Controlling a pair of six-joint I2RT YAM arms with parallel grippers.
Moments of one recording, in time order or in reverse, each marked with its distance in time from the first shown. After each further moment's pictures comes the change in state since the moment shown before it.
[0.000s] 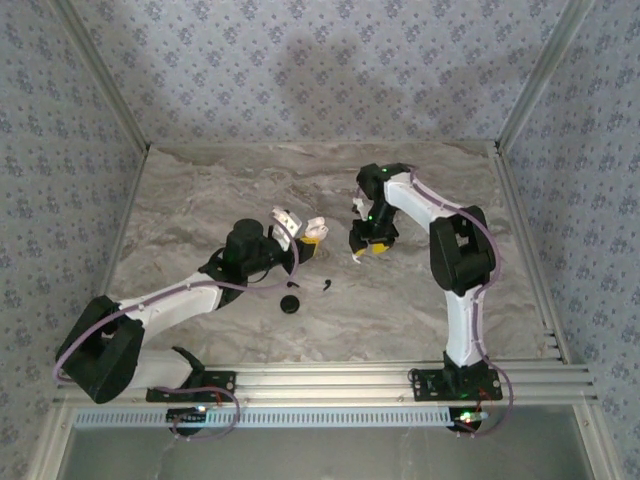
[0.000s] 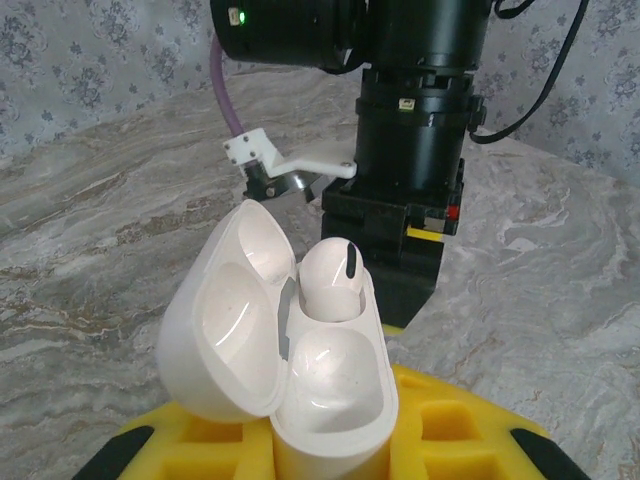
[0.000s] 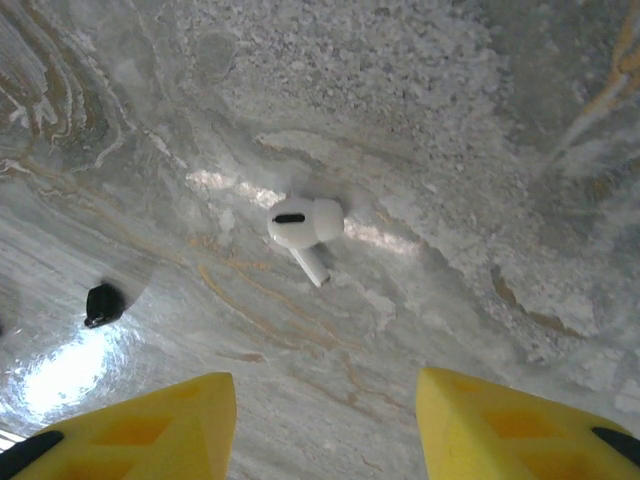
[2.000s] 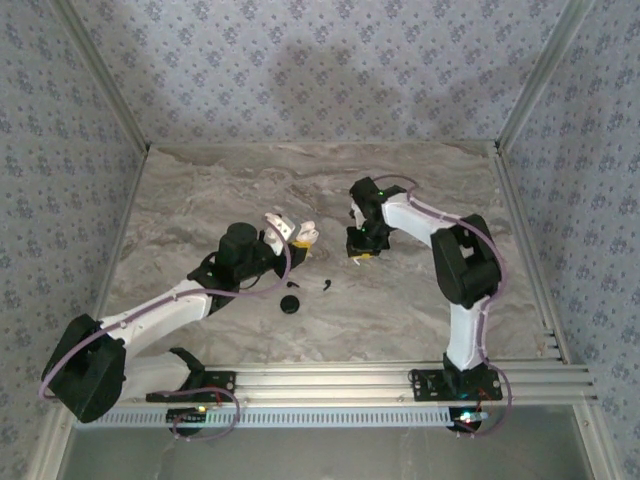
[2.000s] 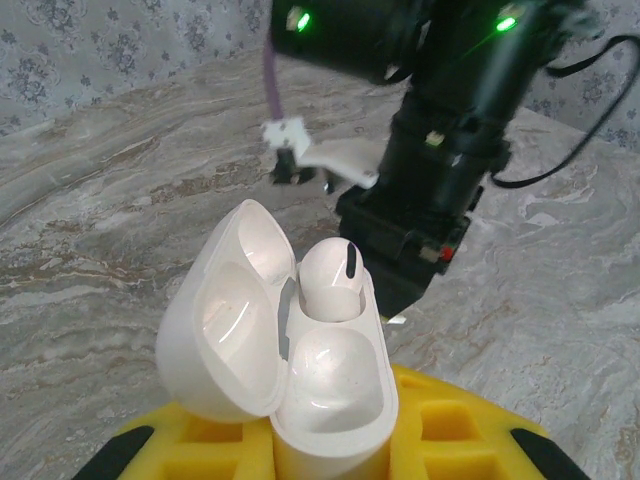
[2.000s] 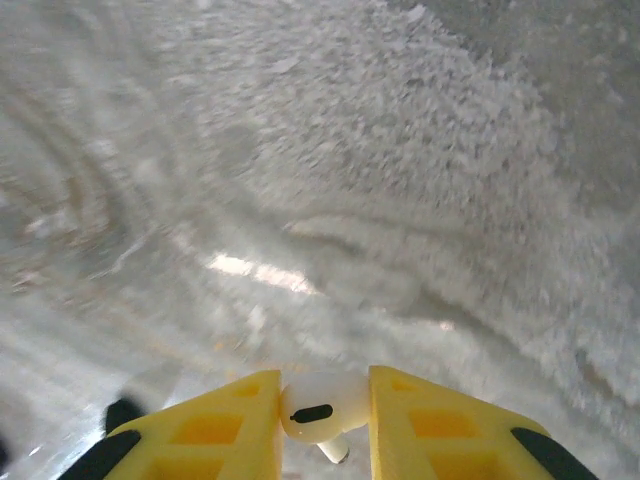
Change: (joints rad) left arm 0.000 -0.116 -0.018 -0.155 -0.062 0.009; right arm 0.063 -0.169 -0.307 0.398 0.032 0.241
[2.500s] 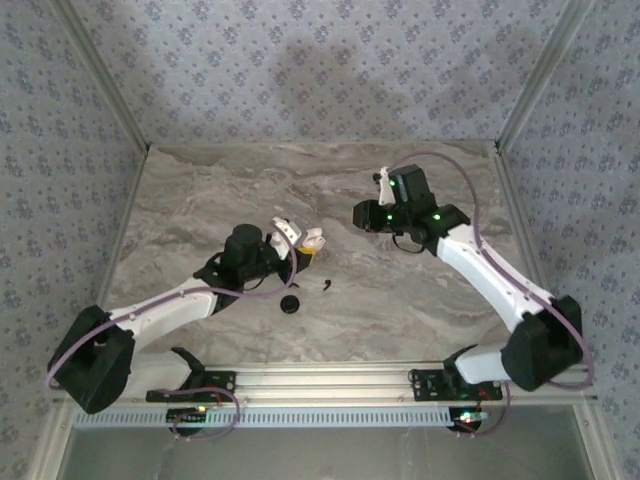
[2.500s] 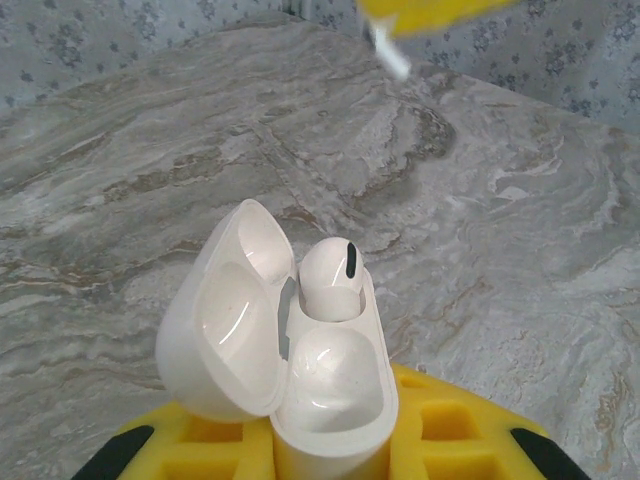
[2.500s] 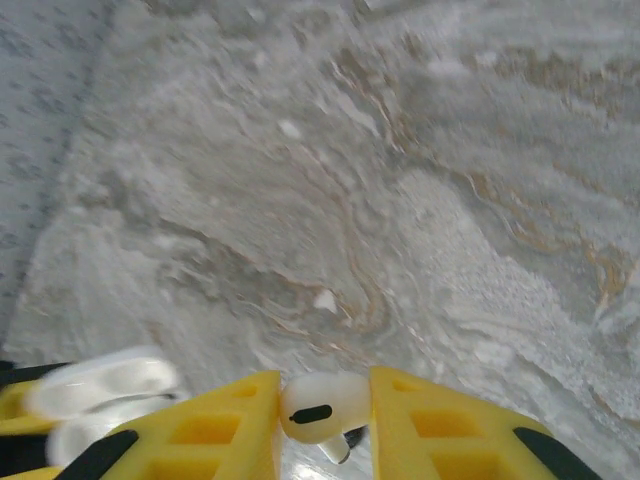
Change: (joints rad) left arm -0.016 0.065 -0.006 0.046 0.069 0.042; right arm -0.002 -0.585 -0.221 0.334 -0.025 0.113
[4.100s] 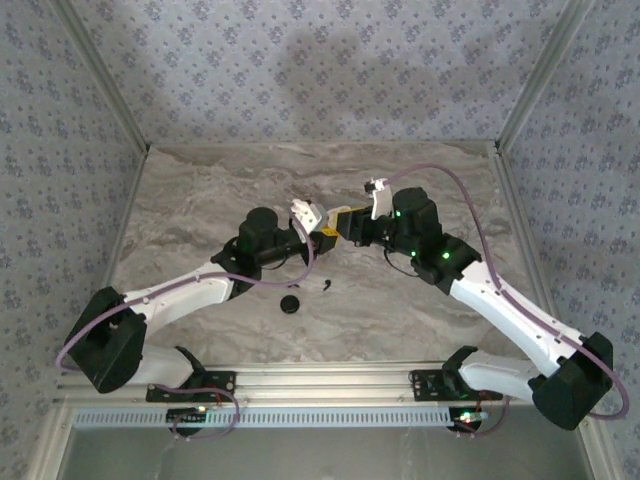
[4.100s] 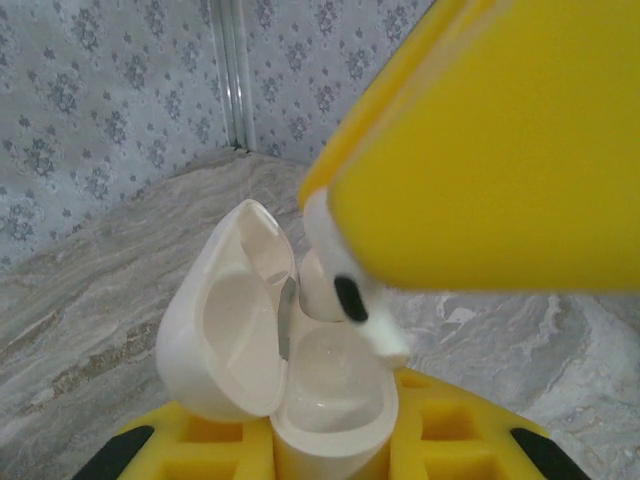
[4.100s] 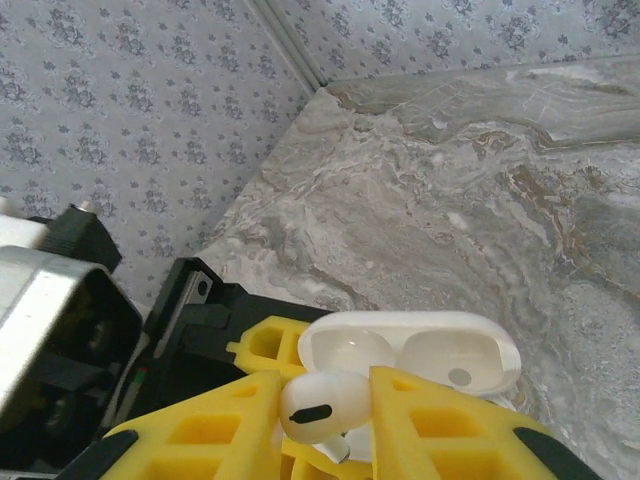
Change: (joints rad) left arm -0.078 0.113 0.192 0.143 0.039 0.006; right arm 0.182 -0.206 -0.155 0.294 0.020 0.010
